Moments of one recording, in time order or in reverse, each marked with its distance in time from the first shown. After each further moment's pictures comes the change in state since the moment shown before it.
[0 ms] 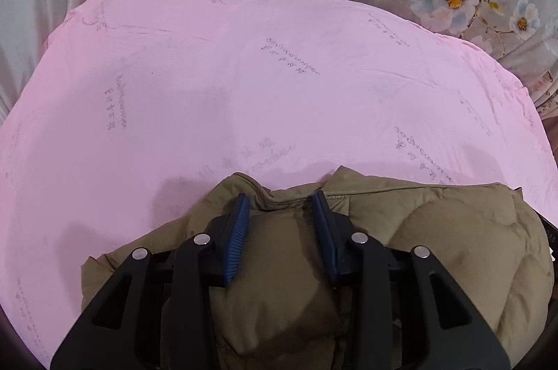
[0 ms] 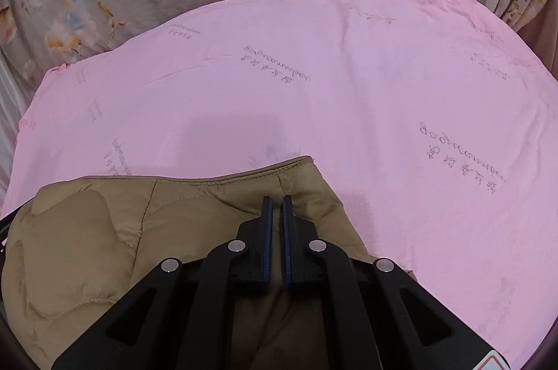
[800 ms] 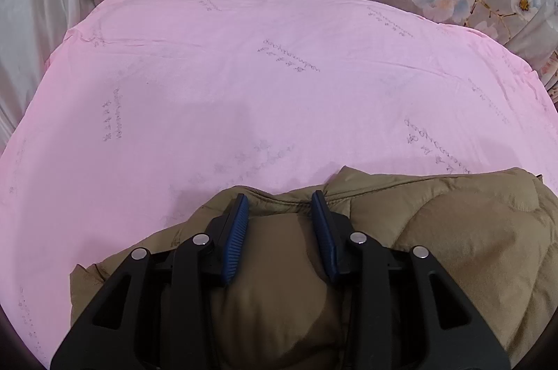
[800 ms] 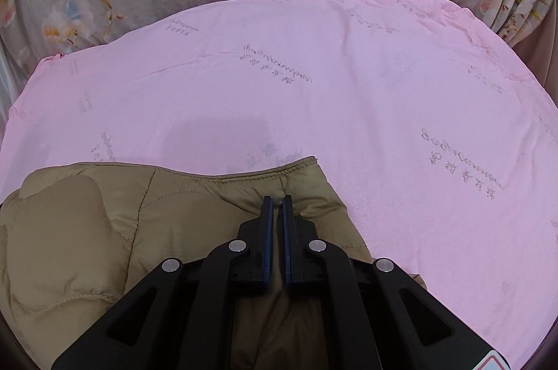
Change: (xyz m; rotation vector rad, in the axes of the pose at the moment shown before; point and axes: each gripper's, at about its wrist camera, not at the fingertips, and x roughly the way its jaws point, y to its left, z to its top) left arm 0.011 -0.017 -0.005 0.062 -0.050 0.083; right arm 0.001 0.010 -0.001 -0.048 -0.046 -0.076
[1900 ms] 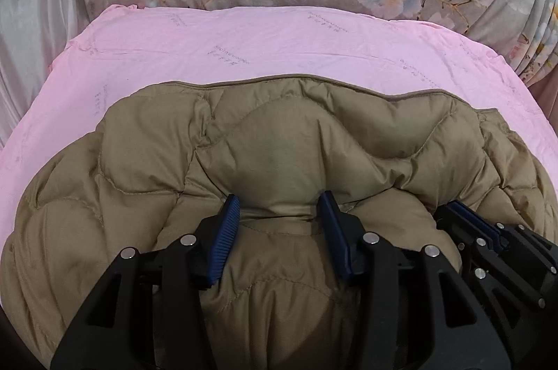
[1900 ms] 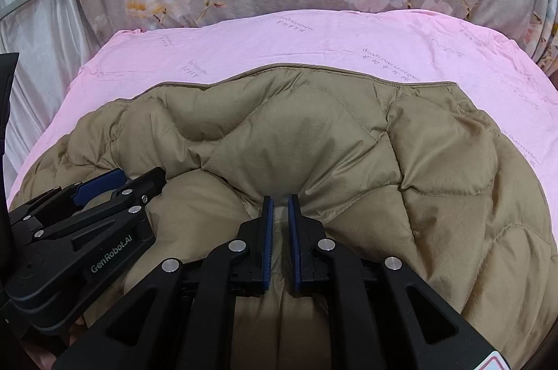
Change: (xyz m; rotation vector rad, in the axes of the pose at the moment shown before) left arm -0.060 -0.083 -0.063 0.030 -0.091 -0.044; right arm -0.050 0.101 -0.075 -0.128 -0.073 0.185
